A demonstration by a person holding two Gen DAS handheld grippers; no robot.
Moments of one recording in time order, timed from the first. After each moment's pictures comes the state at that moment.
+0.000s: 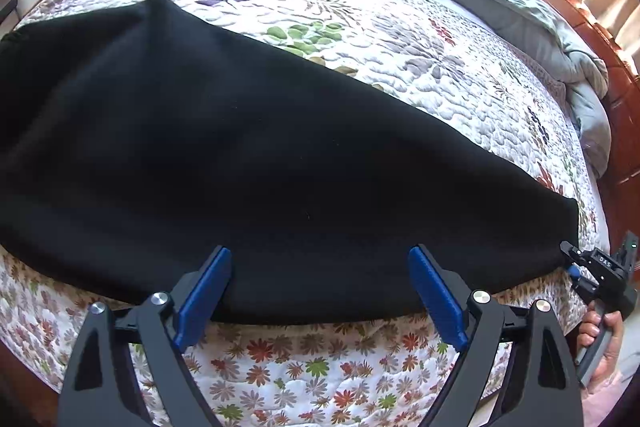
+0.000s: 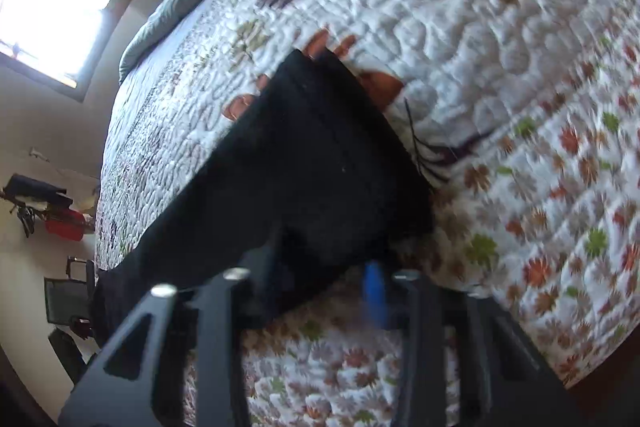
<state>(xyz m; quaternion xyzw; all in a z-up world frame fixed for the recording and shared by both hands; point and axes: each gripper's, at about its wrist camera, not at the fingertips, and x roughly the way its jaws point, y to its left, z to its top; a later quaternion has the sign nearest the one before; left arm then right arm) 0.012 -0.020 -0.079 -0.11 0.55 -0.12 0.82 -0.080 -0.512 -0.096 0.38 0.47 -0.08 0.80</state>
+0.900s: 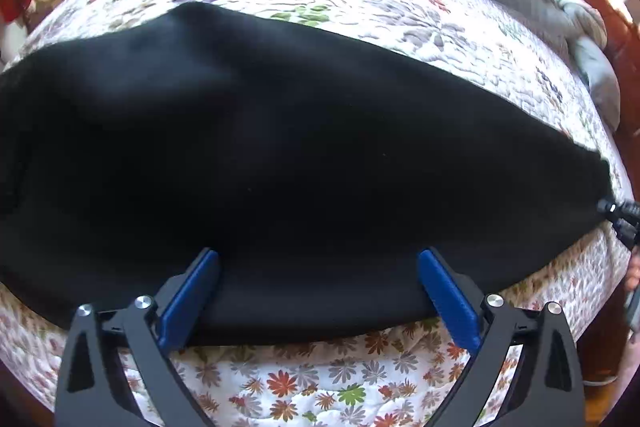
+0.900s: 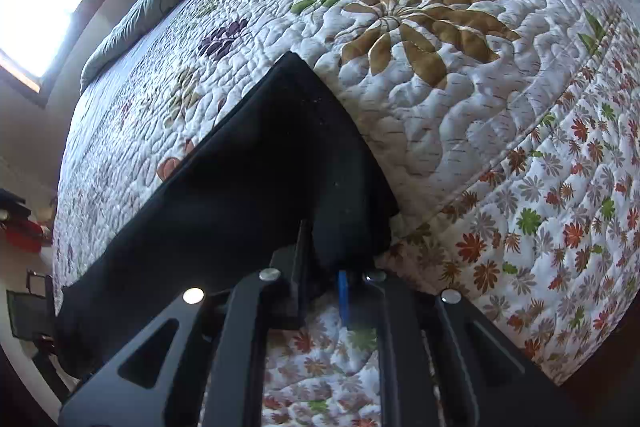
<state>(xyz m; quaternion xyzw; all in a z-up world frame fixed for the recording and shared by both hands) 0.029 -0.036 -0.099 -0.03 0.55 -0.14 0.82 -0.076 -0.566 -0.087 0.33 0.48 -0.17 0.80</state>
